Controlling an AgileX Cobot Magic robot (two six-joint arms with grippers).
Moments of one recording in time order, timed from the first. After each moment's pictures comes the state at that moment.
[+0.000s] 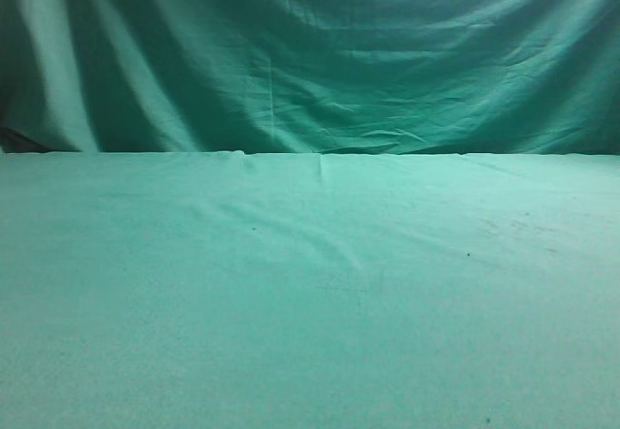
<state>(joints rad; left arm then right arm) 0.06 1.72 -1.18 0.24 0.80 0.00 0.39 1.06 -0.58 0.17 0.61 -0.29</state>
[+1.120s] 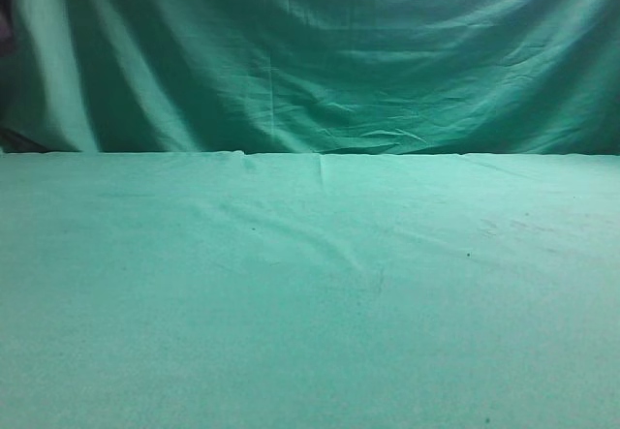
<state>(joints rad) 0.06 1.76 -1.41 -0.20 0.91 0.20 0.39 1.06 -0.58 0.20 0.57 -0.29</state>
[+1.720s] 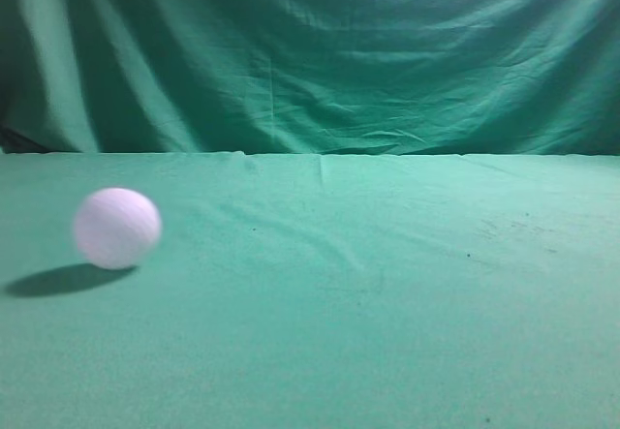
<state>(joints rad) 0.06 1.67 -1.58 -0.51 1.10 0.48 0.39 0.97 -0.58 0.20 0.81 -0.33</state>
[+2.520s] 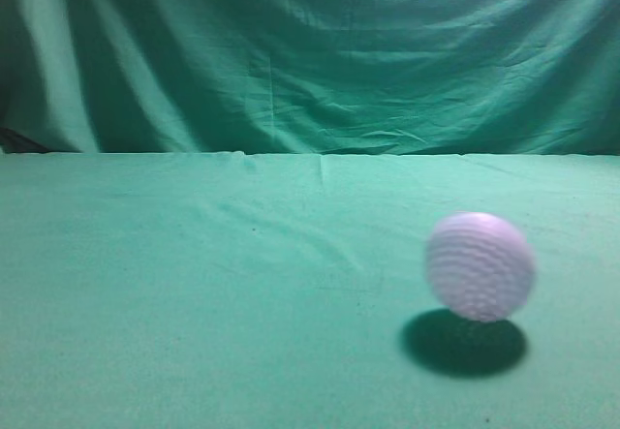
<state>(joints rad) 0.06 0.98 -0.87 -0.64 0.72 0.73 0.48 0.95 -0.58 0.27 0.87 -0.41</state>
